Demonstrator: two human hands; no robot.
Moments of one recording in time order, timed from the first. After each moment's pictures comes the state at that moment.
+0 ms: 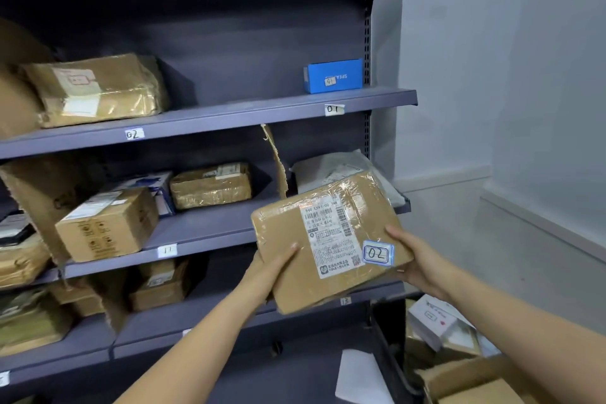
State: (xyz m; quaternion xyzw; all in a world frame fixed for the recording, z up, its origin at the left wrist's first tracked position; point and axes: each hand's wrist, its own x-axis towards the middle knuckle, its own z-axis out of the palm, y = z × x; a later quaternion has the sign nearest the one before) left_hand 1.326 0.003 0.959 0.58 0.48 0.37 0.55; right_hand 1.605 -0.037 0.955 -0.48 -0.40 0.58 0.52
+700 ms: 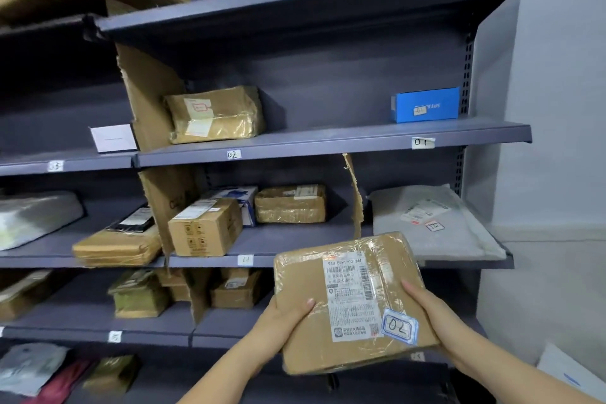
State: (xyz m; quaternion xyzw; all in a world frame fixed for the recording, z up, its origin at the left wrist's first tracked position) left_hand 1.256 -0.022 0.955 0.52 0.57 0.39 0.50; right_hand 1.534 0.008 0.935 -0.47 -0.43 0.63 0.45
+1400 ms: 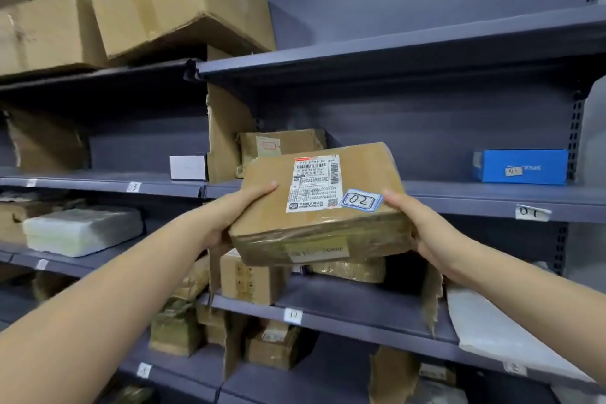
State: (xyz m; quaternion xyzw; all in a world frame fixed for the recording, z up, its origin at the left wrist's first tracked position) left_hand 1.109 0.022 1.185 0.48 0.62 0.48 0.40; right_hand 1.393 0.066 1.159 -0.32 -0.66 0.51 0.46
